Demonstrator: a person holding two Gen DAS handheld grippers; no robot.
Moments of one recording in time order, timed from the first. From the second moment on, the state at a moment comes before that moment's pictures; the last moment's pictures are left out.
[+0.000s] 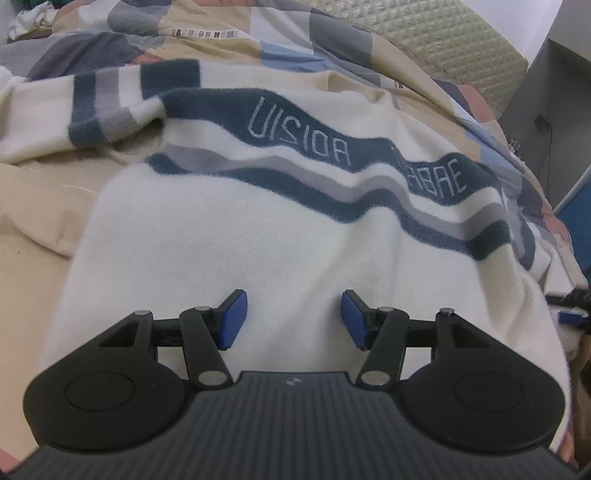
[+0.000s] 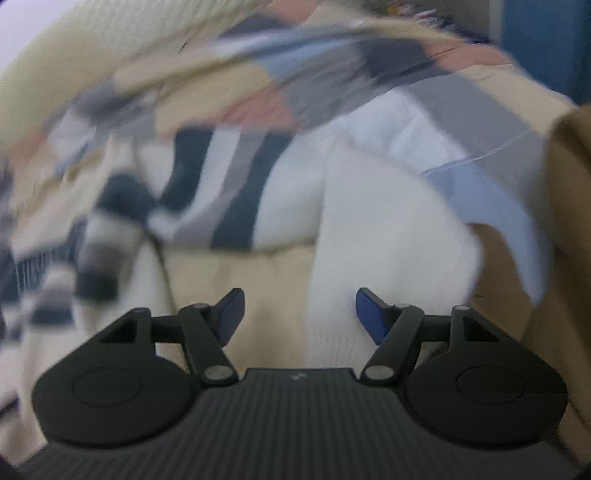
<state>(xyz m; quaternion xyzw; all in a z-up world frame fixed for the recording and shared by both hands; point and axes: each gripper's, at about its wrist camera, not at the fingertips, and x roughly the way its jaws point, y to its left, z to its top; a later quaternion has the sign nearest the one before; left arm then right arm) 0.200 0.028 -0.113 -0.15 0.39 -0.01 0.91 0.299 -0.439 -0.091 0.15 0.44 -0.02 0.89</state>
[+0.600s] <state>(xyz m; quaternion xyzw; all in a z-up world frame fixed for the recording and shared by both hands) 0.198 0.033 -0.117 -0.17 0.39 -0.01 0.91 0.305 -0.475 -0.045 -0.08 0.44 -0.07 0.89</state>
